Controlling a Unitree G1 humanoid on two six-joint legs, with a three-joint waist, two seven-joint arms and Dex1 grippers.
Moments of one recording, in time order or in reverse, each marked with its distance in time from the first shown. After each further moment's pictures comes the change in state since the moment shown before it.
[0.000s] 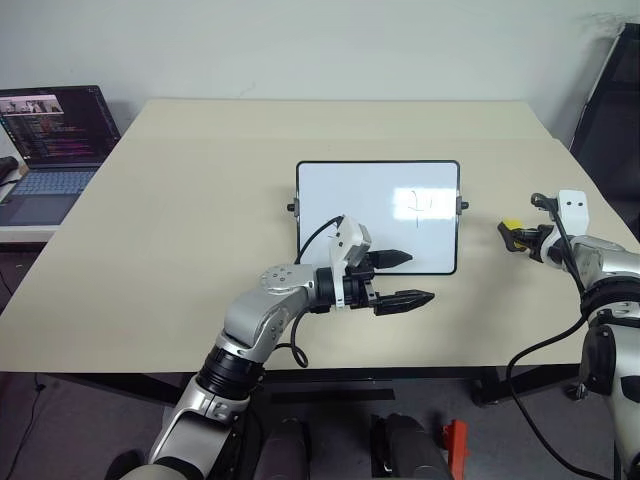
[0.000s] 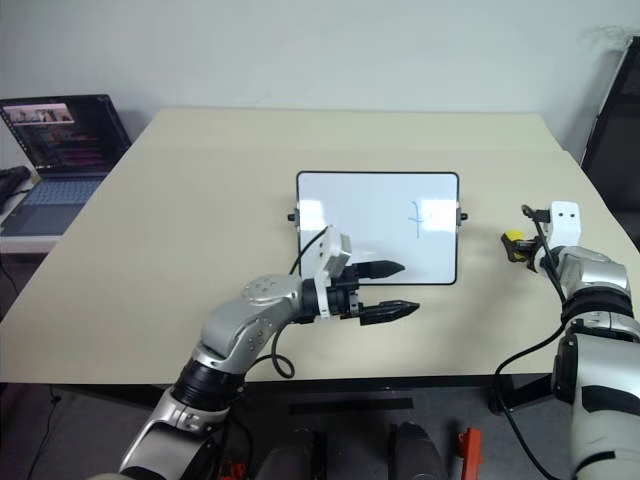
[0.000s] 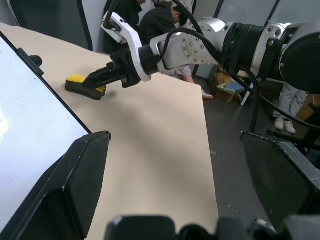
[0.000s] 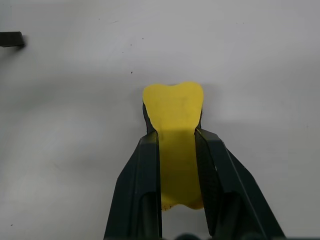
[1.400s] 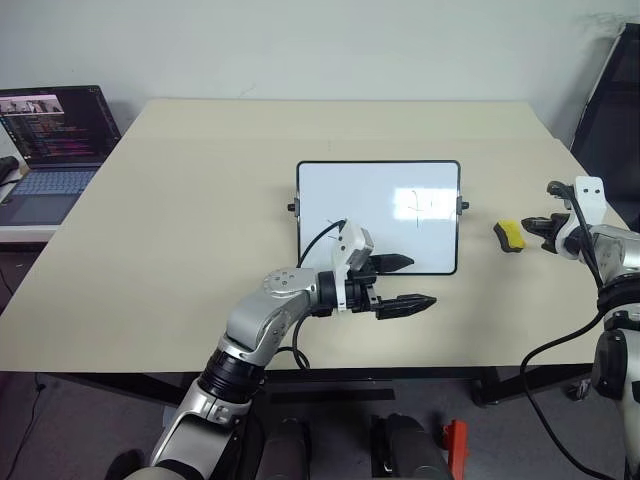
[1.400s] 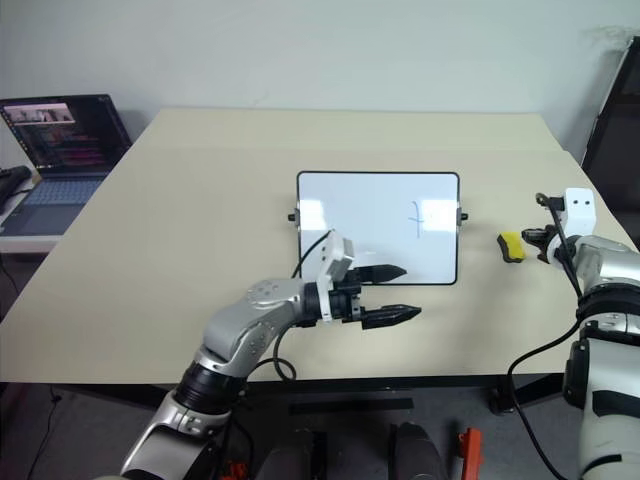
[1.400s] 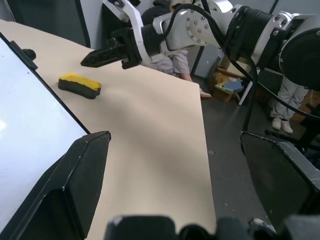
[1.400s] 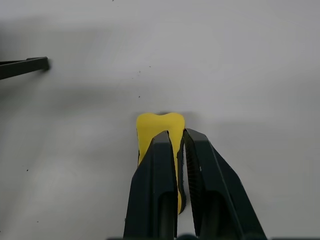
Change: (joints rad) left arm 0.014 -0.008 -0.011 -0.004 0.005 0.002 -0.001; right arm 0.034 -0.047 0.001 -0.167 0.020 0.110 0.056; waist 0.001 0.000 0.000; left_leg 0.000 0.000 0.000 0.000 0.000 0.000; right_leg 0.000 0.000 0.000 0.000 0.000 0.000
